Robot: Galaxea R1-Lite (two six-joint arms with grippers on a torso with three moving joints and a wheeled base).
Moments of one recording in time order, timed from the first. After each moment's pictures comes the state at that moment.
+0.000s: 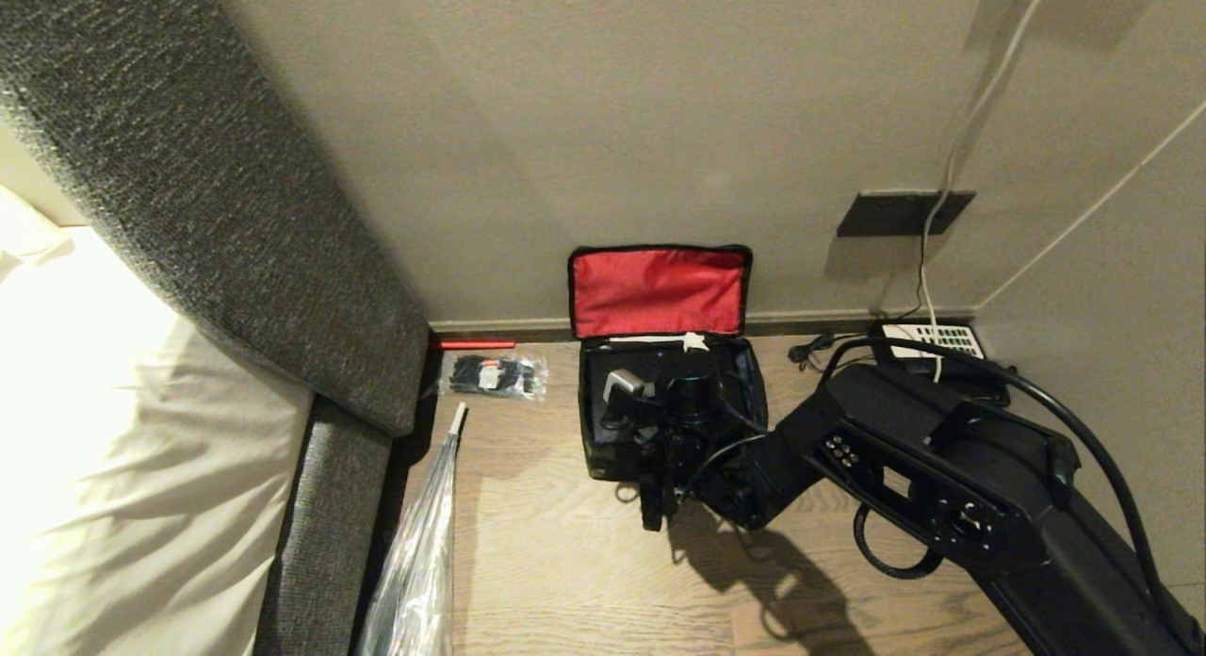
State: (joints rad) left arm 0.00 0.00 0.00 0.01 0.01 0.00; right arm 0.62 2.62 -1.51 -0.96 -0.67 -1.25
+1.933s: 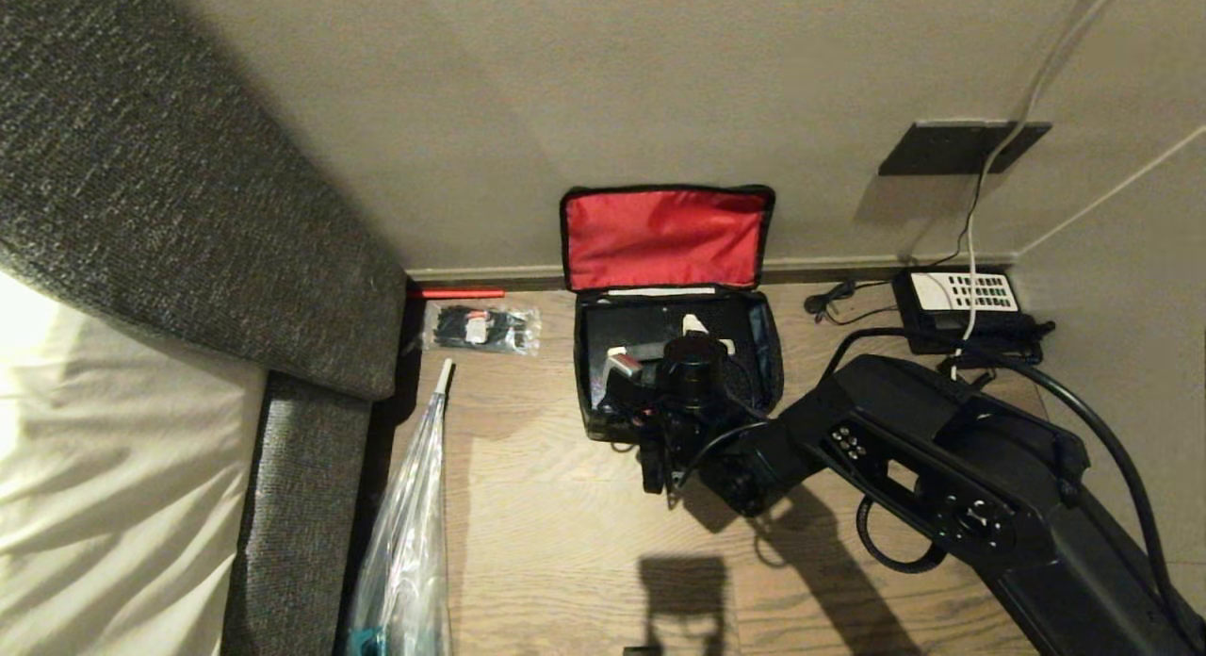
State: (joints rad) left arm 0.00 0.00 0.00 0.01 0.01 0.00; right arm 0.62 2.60 -1.55 -0.97 -0.68 -1.30
